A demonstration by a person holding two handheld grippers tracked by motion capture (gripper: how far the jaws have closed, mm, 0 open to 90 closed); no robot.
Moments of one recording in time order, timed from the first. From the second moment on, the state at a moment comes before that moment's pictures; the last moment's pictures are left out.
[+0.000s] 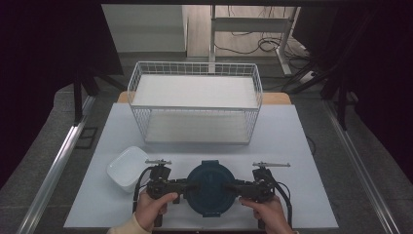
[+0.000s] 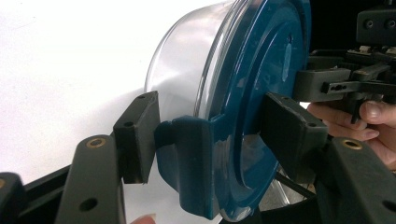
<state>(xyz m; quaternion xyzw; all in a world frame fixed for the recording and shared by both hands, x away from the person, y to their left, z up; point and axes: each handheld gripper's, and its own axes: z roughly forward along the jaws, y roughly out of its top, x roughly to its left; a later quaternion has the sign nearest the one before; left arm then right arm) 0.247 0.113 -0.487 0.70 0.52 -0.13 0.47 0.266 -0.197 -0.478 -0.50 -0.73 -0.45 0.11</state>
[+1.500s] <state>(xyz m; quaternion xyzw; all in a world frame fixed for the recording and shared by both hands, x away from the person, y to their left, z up) 0.272 0.133 -0.421 0.70 0.50 -0.09 0.50 0.295 -0.180 -0.410 -0.46 -0.74 -0.49 0.06</state>
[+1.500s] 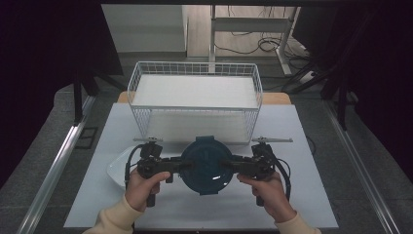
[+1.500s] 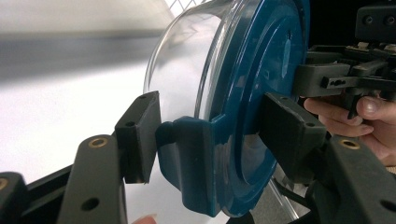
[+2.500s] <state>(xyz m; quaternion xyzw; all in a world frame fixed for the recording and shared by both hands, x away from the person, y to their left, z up) 0.304 0.153 -0.338 0.70 0.48 -0.04 0.53 0.333 -0.160 -0.330 -0.43 -0.74 -0.52 0.04</state>
